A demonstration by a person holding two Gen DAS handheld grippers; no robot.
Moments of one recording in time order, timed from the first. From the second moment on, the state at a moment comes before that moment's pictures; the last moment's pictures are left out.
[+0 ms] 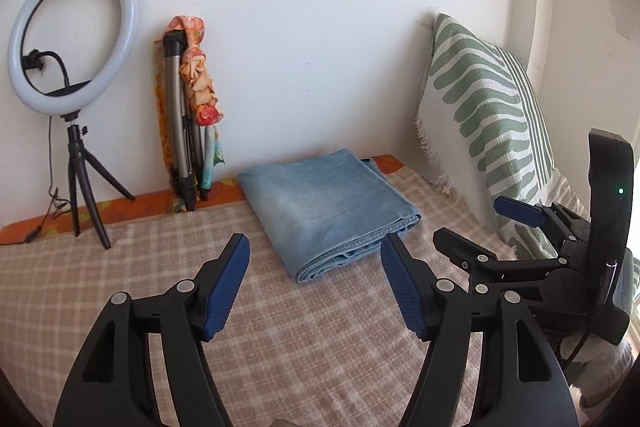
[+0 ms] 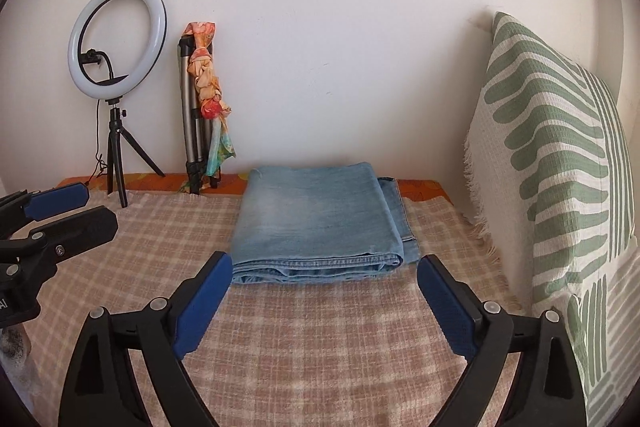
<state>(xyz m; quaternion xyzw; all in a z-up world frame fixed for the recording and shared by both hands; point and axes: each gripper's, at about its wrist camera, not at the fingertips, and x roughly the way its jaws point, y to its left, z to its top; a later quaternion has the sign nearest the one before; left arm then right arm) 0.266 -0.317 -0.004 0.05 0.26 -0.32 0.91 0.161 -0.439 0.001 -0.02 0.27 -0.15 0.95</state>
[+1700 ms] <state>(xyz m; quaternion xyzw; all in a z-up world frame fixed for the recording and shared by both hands) 0.194 -0.254 -0.059 0.09 0.29 -0.28 0.91 0.096 -0.414 -0.043 0.00 0.27 -0.20 0.94</state>
